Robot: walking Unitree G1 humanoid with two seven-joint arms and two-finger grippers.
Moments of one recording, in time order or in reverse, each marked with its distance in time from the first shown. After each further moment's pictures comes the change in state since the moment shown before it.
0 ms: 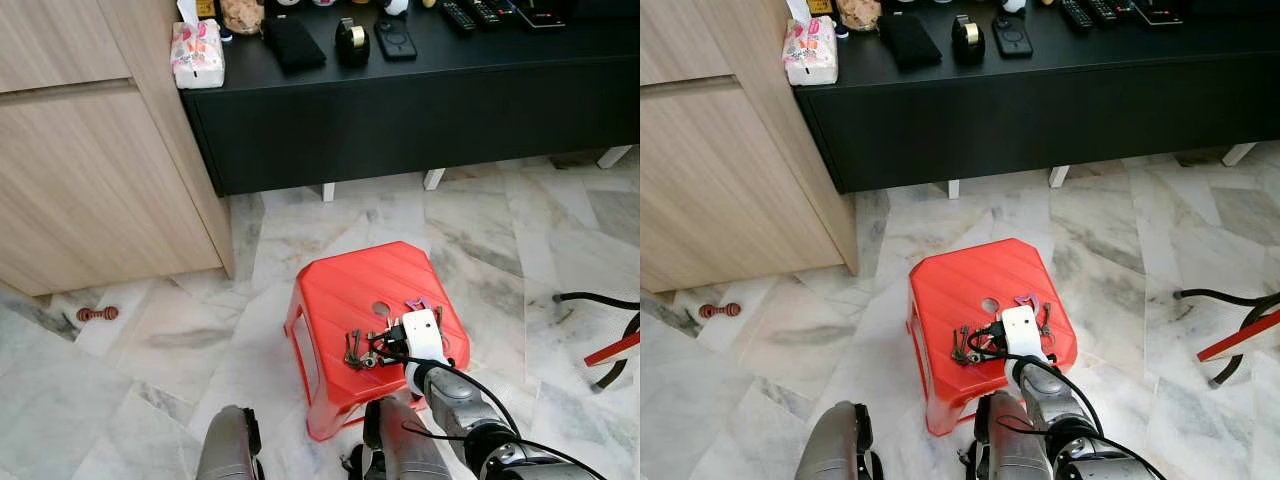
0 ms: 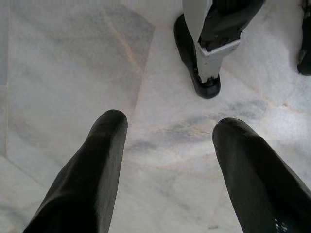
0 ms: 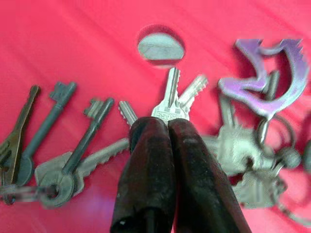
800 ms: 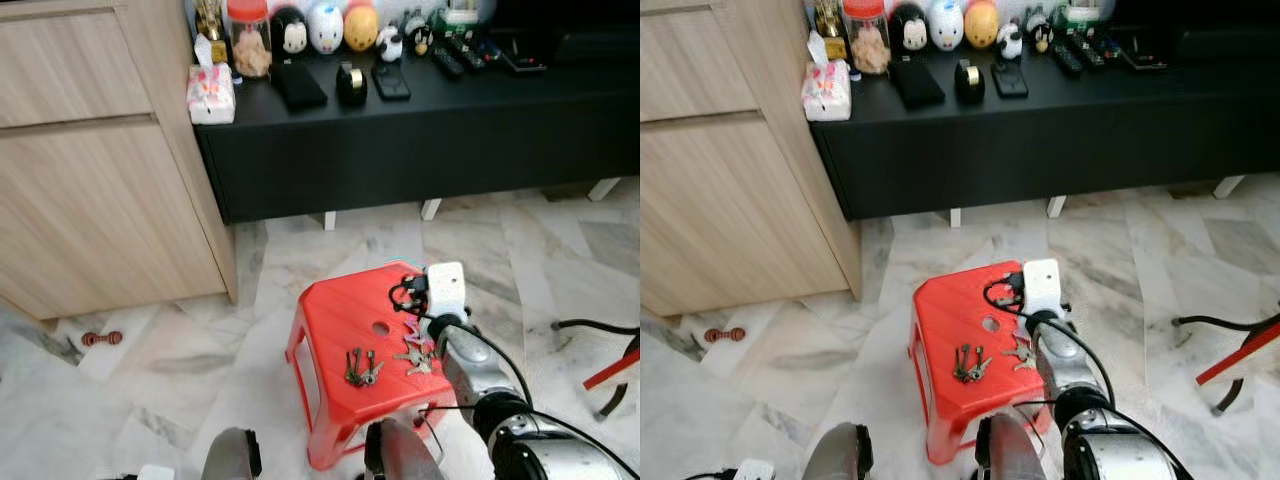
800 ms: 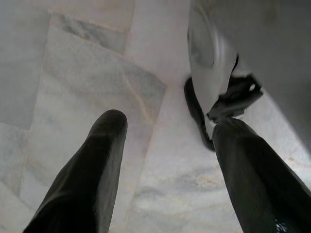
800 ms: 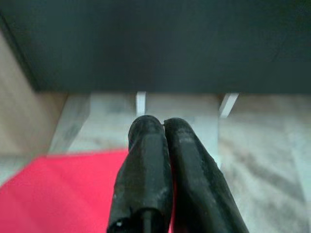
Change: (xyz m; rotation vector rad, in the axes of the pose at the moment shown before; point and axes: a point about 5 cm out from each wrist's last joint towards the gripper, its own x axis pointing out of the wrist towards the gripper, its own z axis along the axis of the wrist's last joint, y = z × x) left arm 0.020 0.002 0.048 -0.005 -0.028 0.033; right arm -0.006 -0.031 0.077 0.036 -0.412 -0.090
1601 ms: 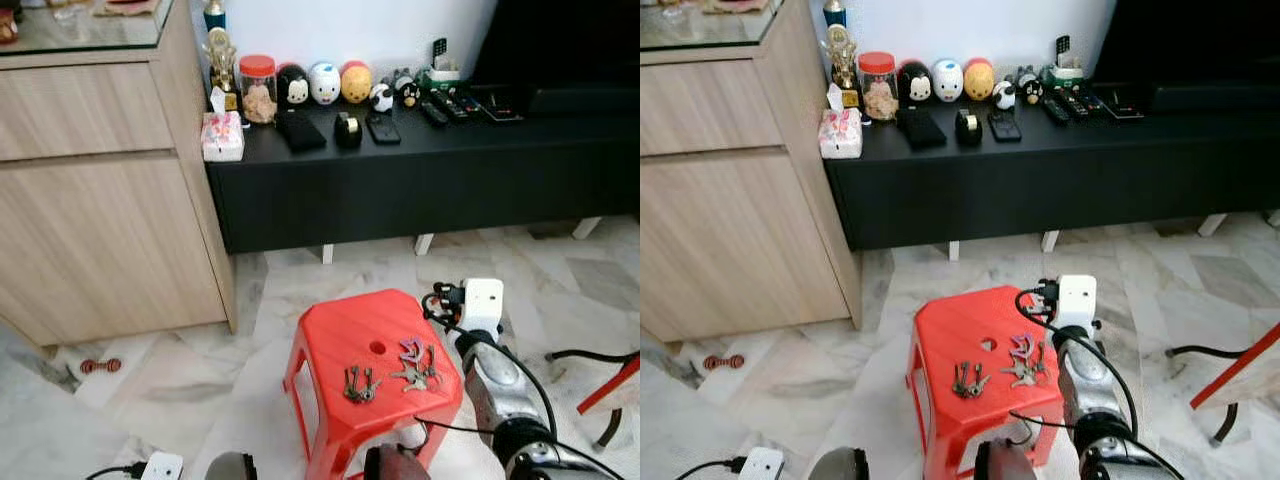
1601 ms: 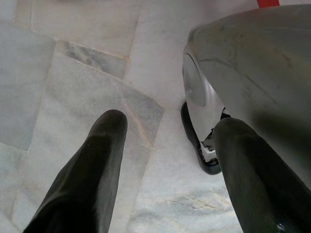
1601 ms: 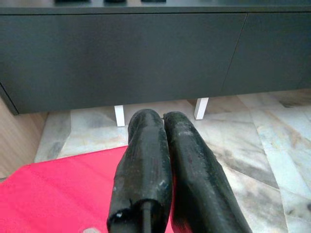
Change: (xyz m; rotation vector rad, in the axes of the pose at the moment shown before) left arm 0.005 -0.004 0.011 -0.007 -0.004 -0.001; right arm -0.020 -0.023 -0.023 0.079 0.014 -0.101
